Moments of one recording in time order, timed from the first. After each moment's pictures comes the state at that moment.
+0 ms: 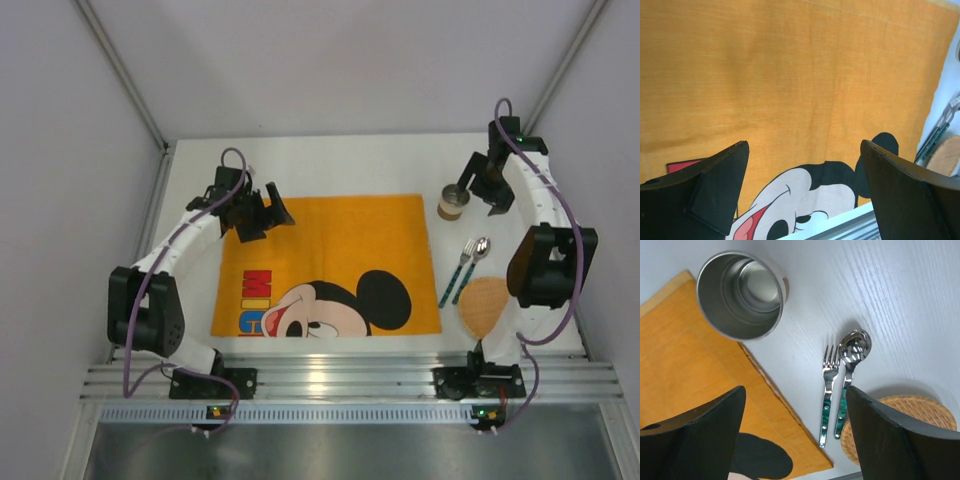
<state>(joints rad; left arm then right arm) -0.21 1.49 1.13 -0.50 0.25 -0.57 -0.04 1.74 1.64 -1.05 0.11 0.46</state>
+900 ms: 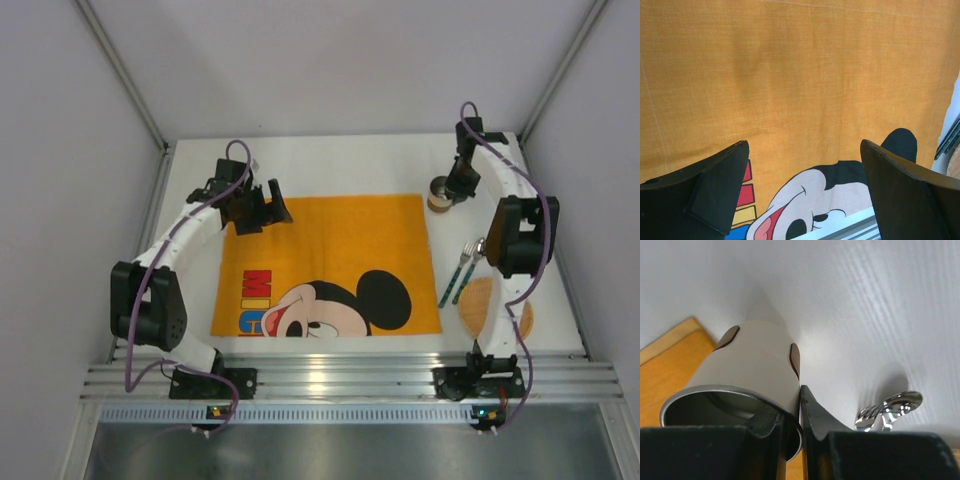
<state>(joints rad) -0.21 1.56 1.20 -0.55 0.27 -0.46 -0.01 2.13 1.87 -1.00 0.12 0.50</state>
